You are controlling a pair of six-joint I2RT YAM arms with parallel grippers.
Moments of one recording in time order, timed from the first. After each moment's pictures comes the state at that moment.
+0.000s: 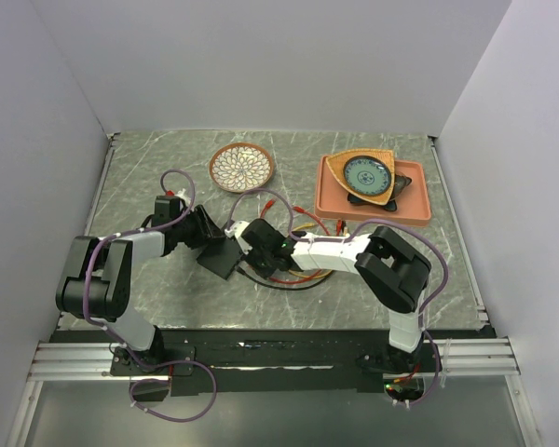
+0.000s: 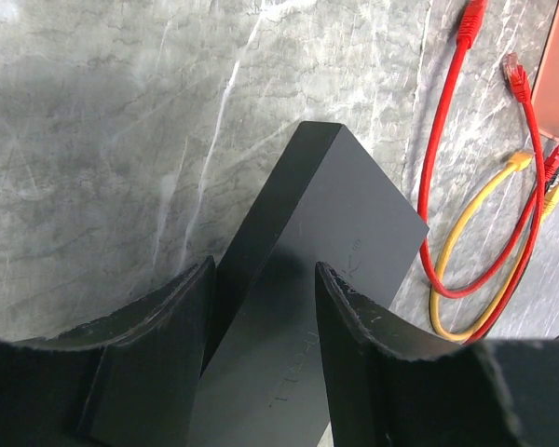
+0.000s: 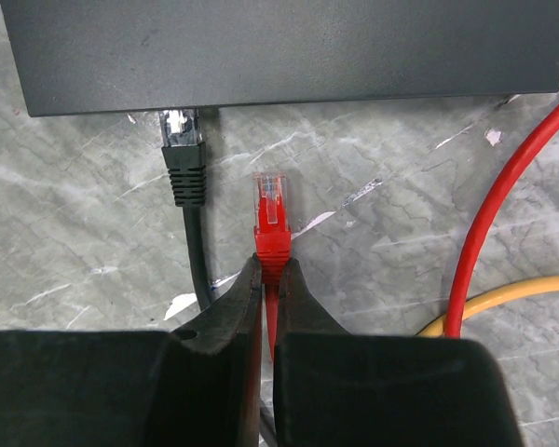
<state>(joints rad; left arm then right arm) -0.13 1.60 0.68 0.14 0.41 -0.58 0.97 1.89 1.16 -0.24 0.00 0.02</state>
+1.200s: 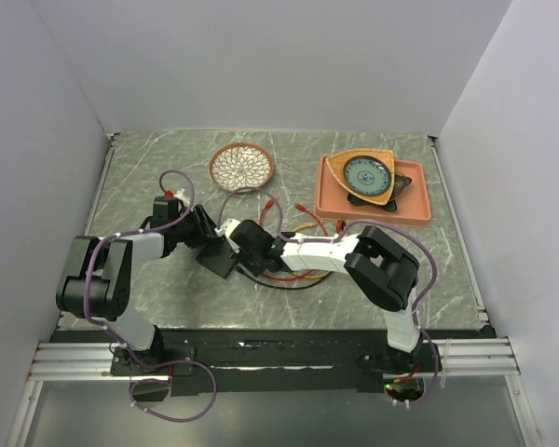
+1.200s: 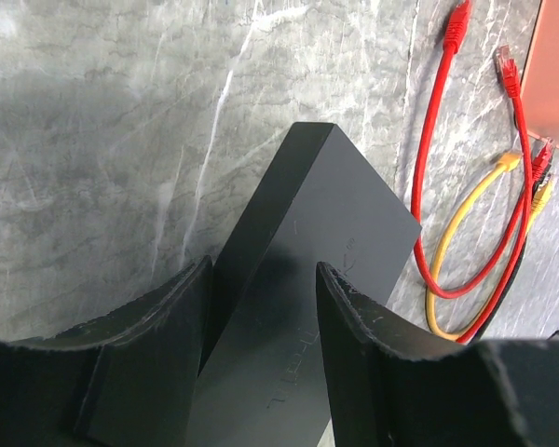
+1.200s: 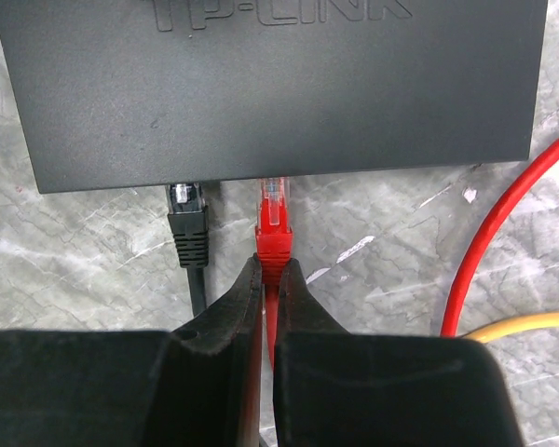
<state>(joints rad) -0.12 1.60 0.66 0.19 0.44 -0.58 1.01 1.95 1.24 -0.23 0.10 0.03</state>
